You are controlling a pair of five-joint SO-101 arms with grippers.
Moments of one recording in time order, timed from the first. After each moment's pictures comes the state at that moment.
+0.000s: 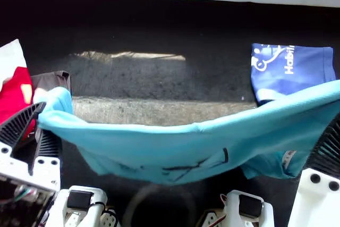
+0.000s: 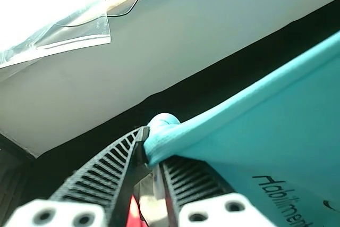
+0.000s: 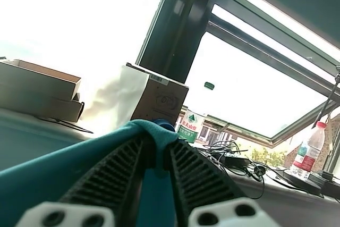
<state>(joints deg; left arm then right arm) -1.2 -60.1 -19.8 100.2 -26.5 9.4 -54.8 -37.4 76.7 22.5</state>
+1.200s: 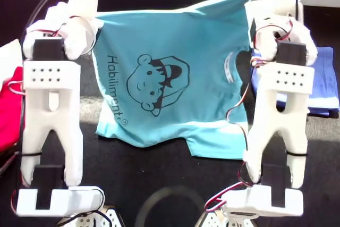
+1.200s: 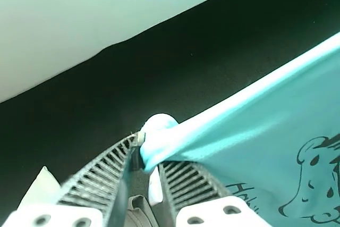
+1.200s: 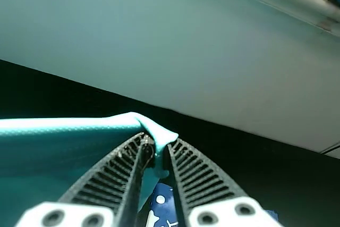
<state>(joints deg) -7.6 -6.0 -8.8 57.9 -28.4 -0.2 -2.5 -15.4 44.9 22.5</state>
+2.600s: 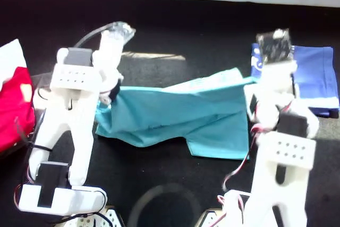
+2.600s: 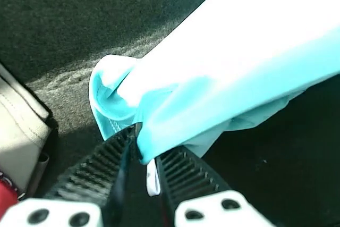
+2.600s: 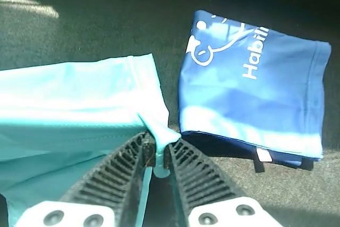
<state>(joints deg) -1.9 -5.5 14.4 76.9 -20.0 5.1 -44.3 40.0 56.0 22.5</state>
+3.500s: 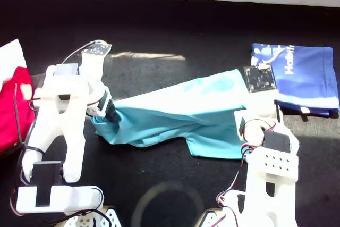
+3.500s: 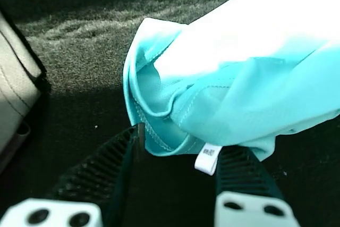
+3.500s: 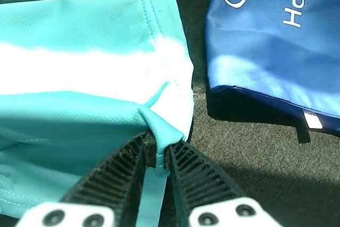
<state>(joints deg) -9.6 -5.1 23.4 72.0 -15.8 6.3 -48.9 58.2 48.2 22.5</state>
